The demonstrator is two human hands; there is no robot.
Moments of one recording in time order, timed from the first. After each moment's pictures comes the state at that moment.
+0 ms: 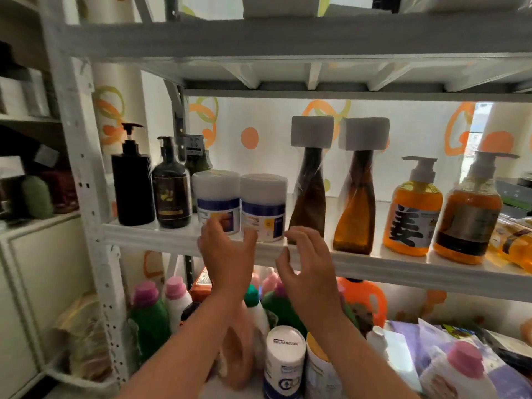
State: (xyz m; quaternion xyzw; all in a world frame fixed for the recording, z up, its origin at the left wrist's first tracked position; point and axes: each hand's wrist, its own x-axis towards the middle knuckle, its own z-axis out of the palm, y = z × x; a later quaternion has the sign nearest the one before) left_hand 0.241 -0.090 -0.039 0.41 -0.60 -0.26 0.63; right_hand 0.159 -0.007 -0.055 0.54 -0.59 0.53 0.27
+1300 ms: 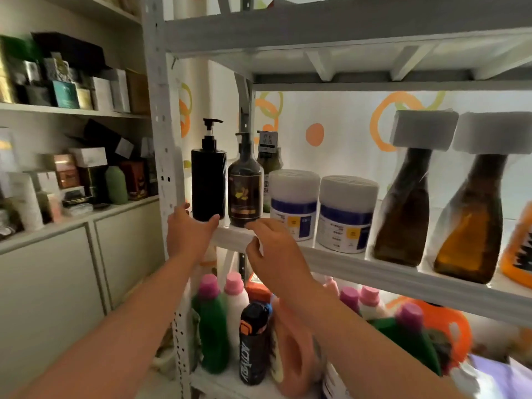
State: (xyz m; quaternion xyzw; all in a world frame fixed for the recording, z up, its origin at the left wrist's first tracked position) left_hand 0.393 -0.238 -0.034 0.57 -0.57 -0.21 0.55; right_hand 0.265 -0.124 -0.030 0.70 -0.57 0.42 0.09
